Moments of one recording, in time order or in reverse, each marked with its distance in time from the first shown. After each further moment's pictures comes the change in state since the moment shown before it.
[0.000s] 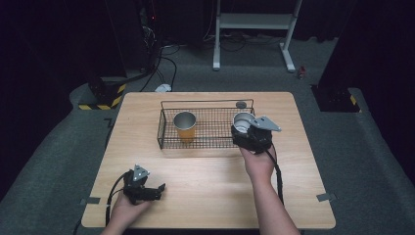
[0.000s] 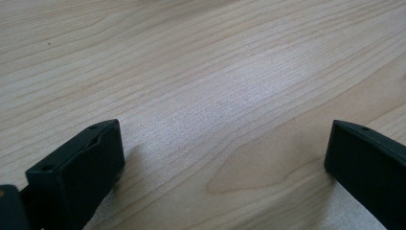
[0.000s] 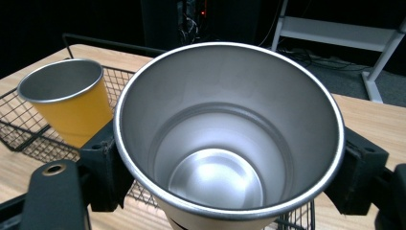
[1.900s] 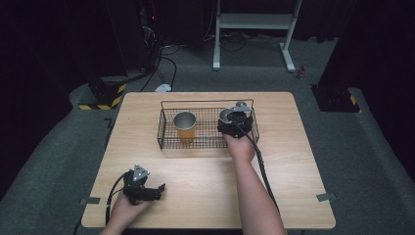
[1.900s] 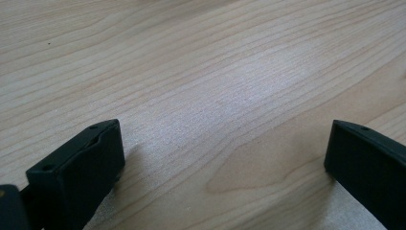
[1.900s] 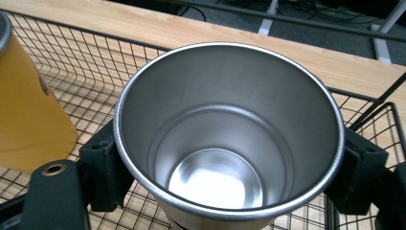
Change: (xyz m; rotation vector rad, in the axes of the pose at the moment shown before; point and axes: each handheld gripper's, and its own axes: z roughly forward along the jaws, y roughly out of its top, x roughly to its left) left arm 0.000 0.000 0.000 0.001 0.000 0.003; right arm 0.013 0.003 0.103 0.218 -0.048 -0.014
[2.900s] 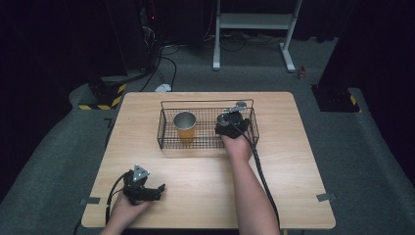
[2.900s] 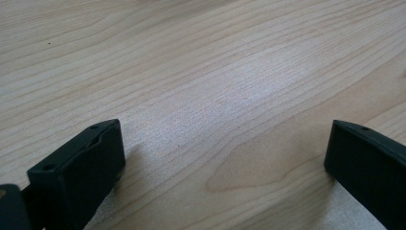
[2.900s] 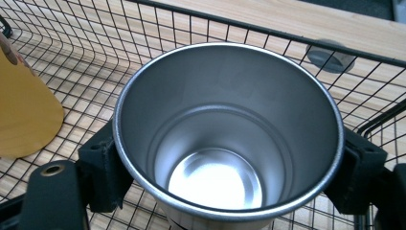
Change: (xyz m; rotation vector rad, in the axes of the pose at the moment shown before) left arm -0.001 0.000 0.000 -0.001 -0.002 -0.005; right arm 0.003 -0.005 0.025 0.118 0.019 0.007
